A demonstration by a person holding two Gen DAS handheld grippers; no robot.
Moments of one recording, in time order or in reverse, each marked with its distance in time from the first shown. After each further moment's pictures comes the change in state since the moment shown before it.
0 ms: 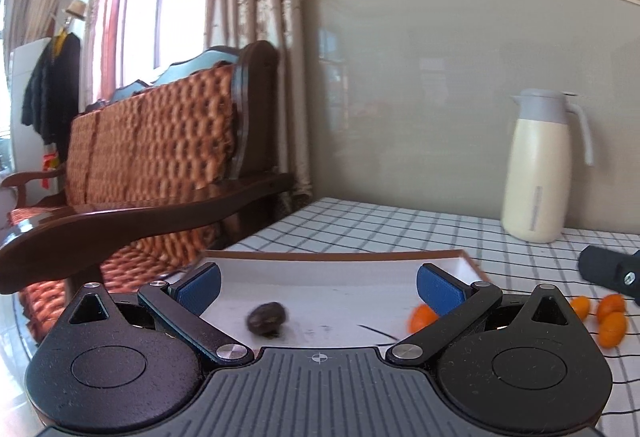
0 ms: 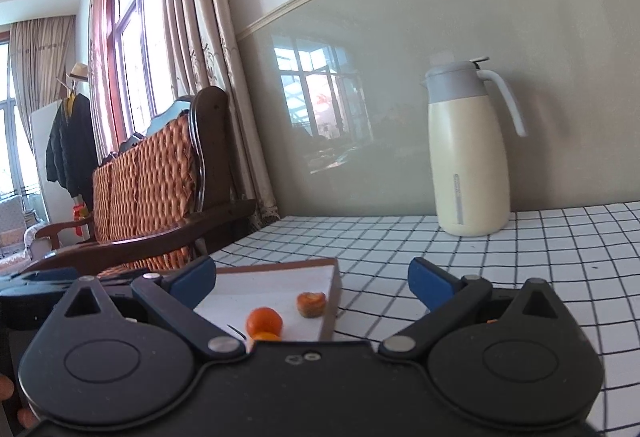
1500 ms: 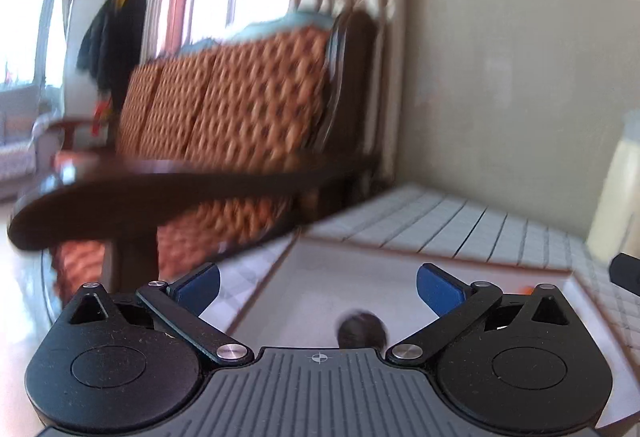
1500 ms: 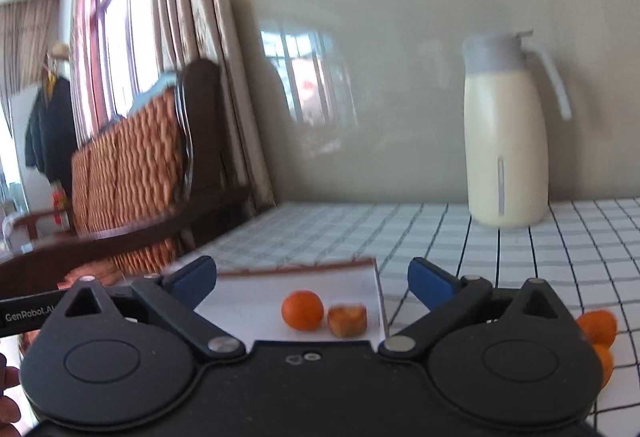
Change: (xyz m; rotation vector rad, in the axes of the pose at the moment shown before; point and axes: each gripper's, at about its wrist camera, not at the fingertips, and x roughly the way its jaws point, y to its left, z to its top) left arm 0.054 0.085 -0.010 -0.137 0.036 0.150; right arm 0.073 0.048 -0.001 0.002 -0.019 -0.033
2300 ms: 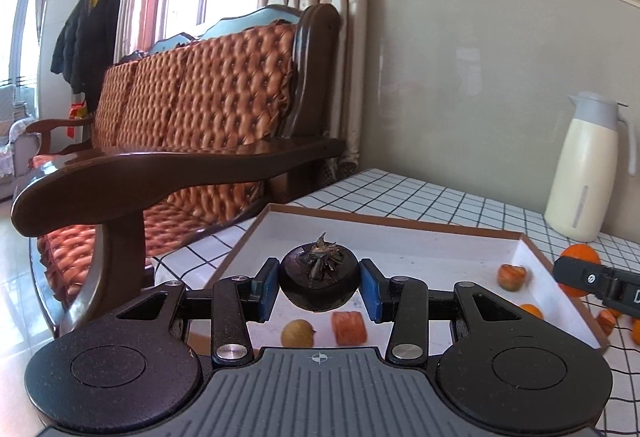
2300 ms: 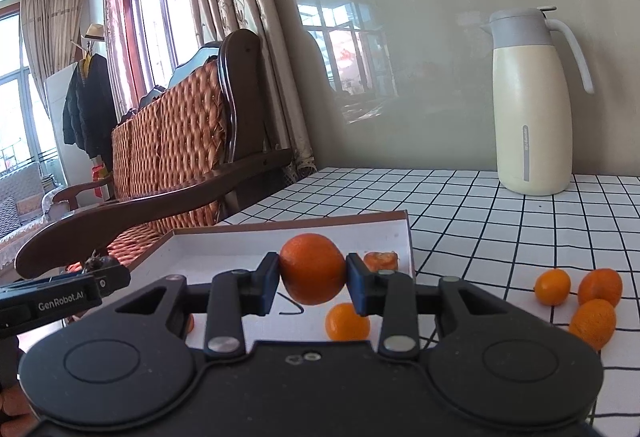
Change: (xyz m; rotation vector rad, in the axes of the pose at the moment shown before) left arm -0.036 -0.001 -0.021 0.022 0.054 -0.068; right arm -0.013 0.005 -0.012 -0.016 0.151 0.108
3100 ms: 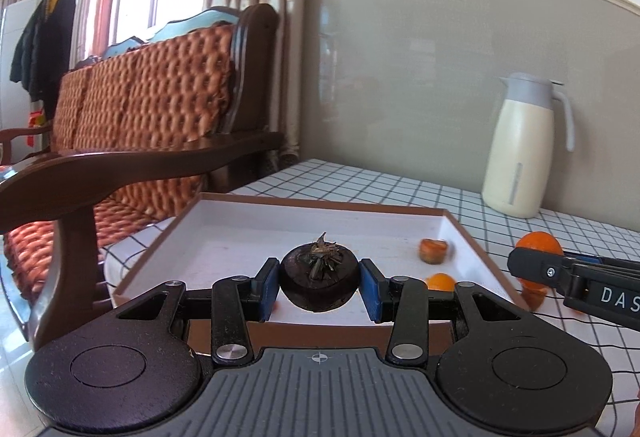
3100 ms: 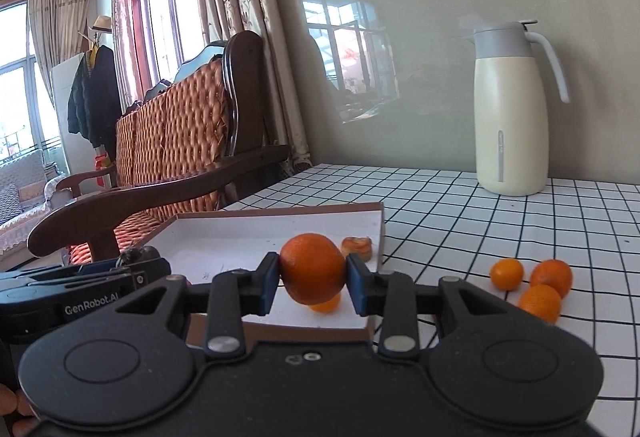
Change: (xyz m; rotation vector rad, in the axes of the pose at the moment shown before) left arm -0.036 -0.043 -0.013 0.049 0.011 -0.128; right arm -0.042 -0.012 -0.007 -0.037 0.016 0.005
